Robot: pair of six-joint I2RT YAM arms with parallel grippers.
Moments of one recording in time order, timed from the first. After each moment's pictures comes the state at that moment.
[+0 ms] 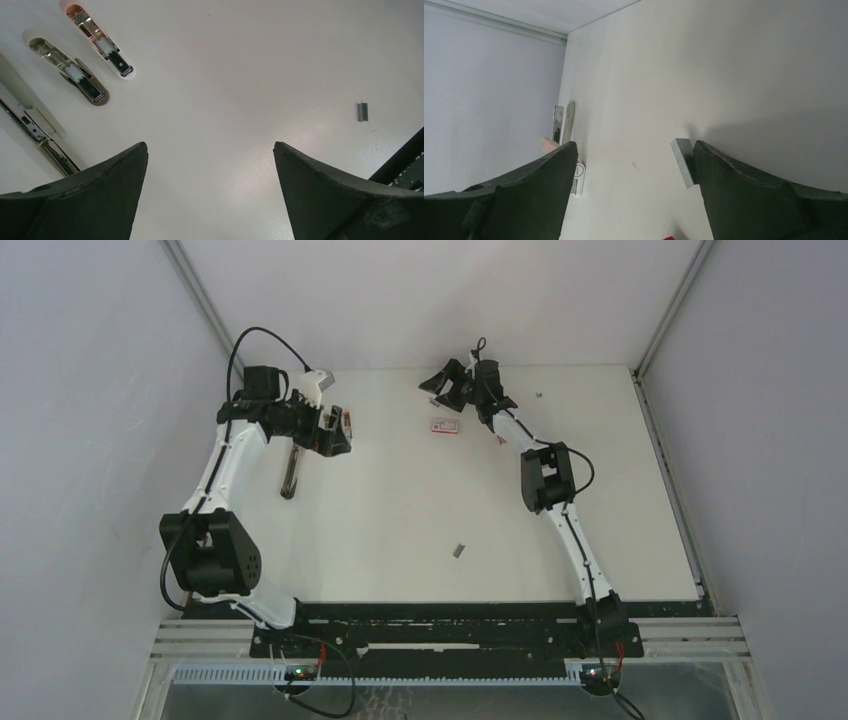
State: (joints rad) left arm 0.02 1.59 1.46 -0.80 0.62 0.37; right arm 0.31 2.93 2.57 0.06 -0.52 0.93
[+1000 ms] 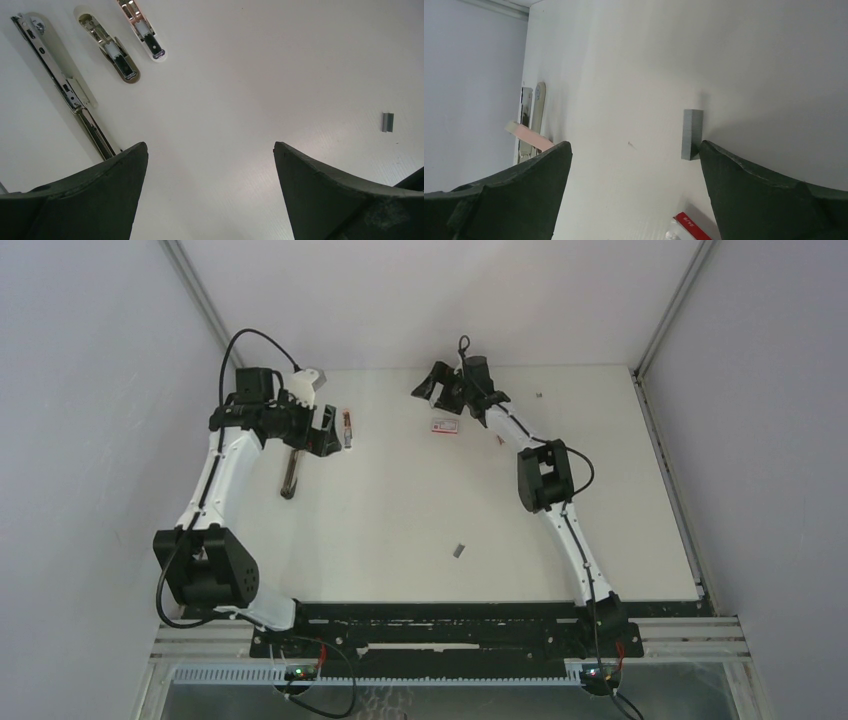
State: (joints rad) left arm 0.03 1.52 1.44 -0.80 0.46 0.32; right arm 0.36 2.84 2.54 -0.16 -0.42 0.74
